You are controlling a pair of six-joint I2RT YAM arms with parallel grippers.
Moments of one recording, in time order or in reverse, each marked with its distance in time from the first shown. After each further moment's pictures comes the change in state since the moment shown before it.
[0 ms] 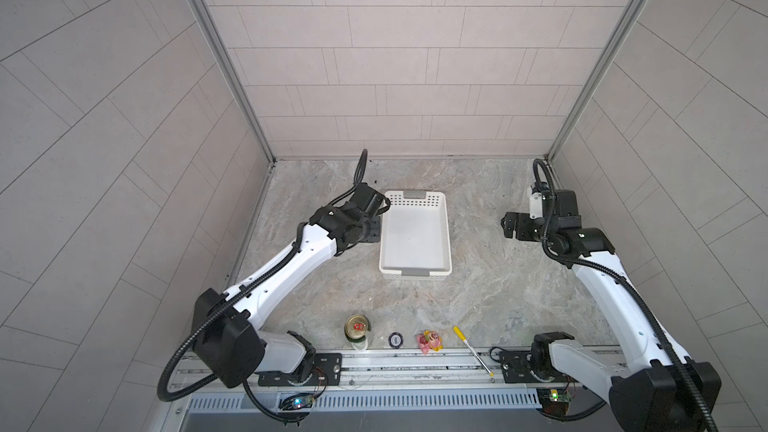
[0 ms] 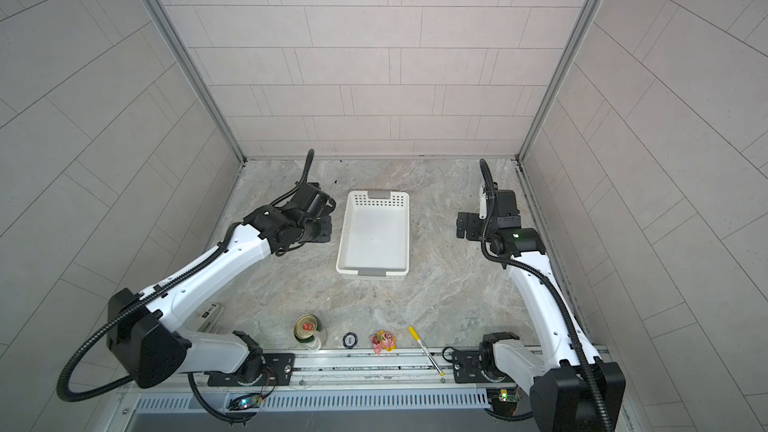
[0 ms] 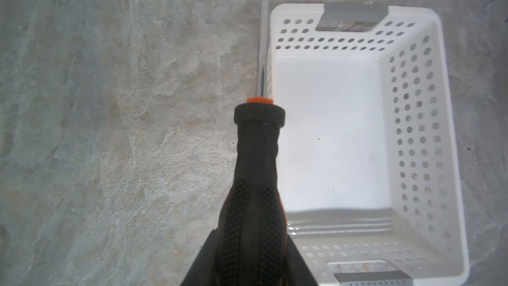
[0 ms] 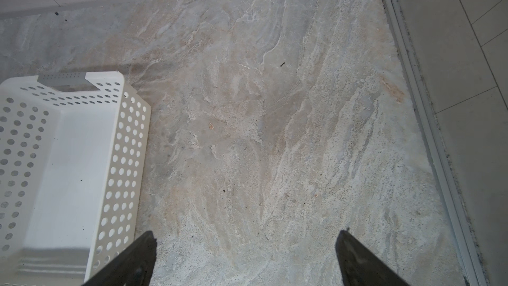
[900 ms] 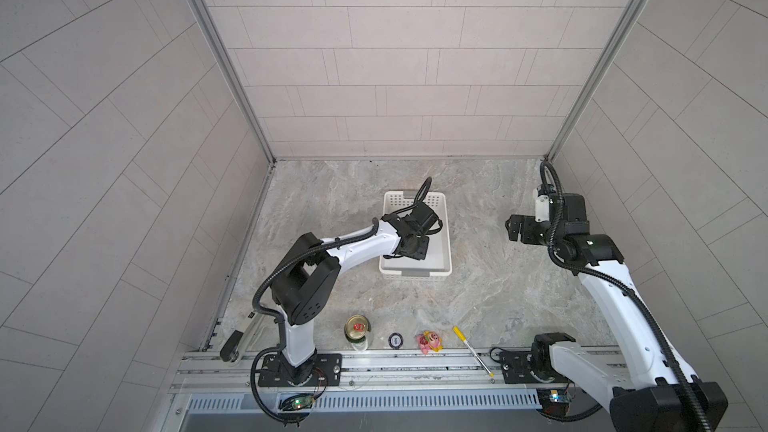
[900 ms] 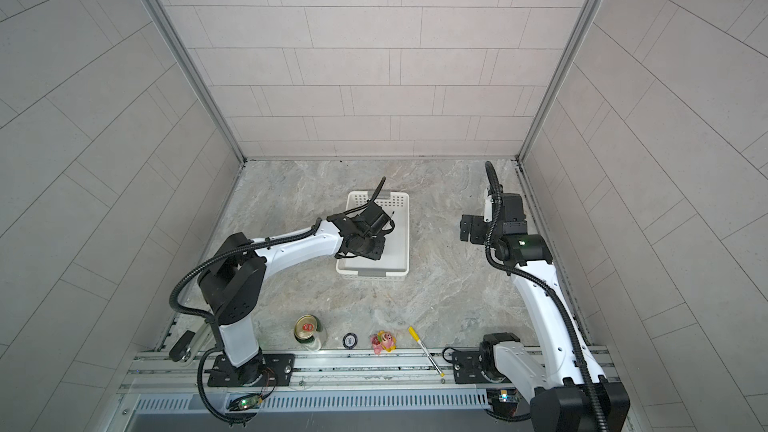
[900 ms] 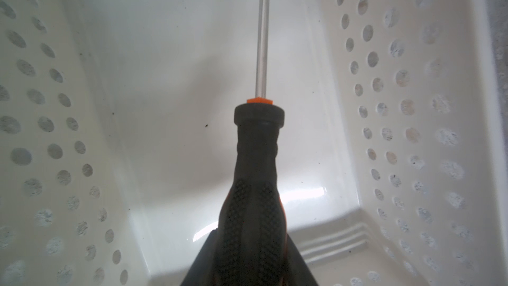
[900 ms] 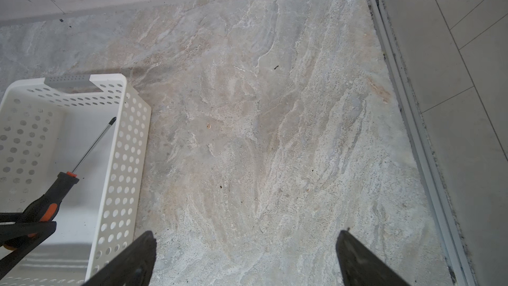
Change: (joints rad) left arm -0.186 0.446 0.061 0.246 0.094 0.007; right arm -0.022 -0.061 -0.010 -0.032 -0.003 -0.015
